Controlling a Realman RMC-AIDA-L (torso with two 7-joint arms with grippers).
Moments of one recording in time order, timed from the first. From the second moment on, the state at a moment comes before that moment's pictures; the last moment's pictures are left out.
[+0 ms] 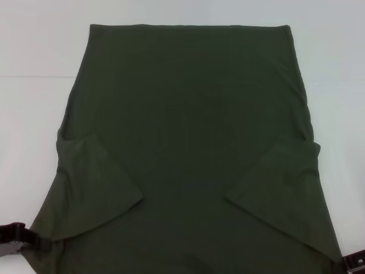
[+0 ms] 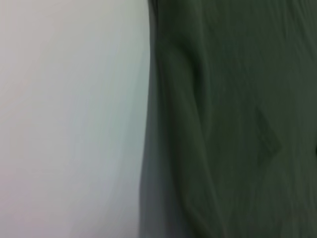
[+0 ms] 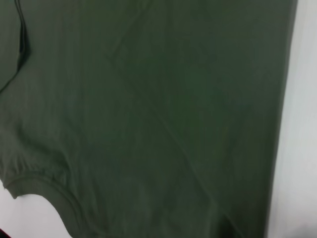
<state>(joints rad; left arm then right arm) -0.52 -1.99 0.25 0.78 2.77 1.75 -2.32 0.55 1.94 -0.71 -0.70 -2.59 -1.73 2.42</state>
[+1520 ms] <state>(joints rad) -0.53 -1.99 0.25 0.78 2.77 1.75 -2.32 0.63 1.98 -0.71 -0.66 -2.58 -1.70 2.42</state>
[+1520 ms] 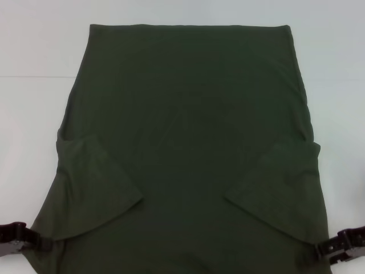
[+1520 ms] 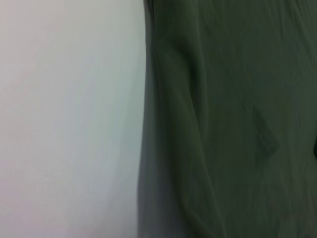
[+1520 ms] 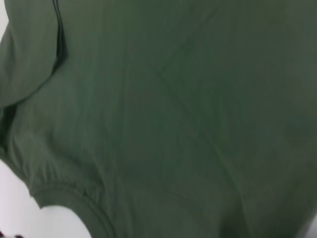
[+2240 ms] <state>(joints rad) -0.53 -1.99 0.24 0.78 2.76 1.76 -2.32 0.64 1.98 -0.71 -0.66 -2.58 -1.69 2.43</state>
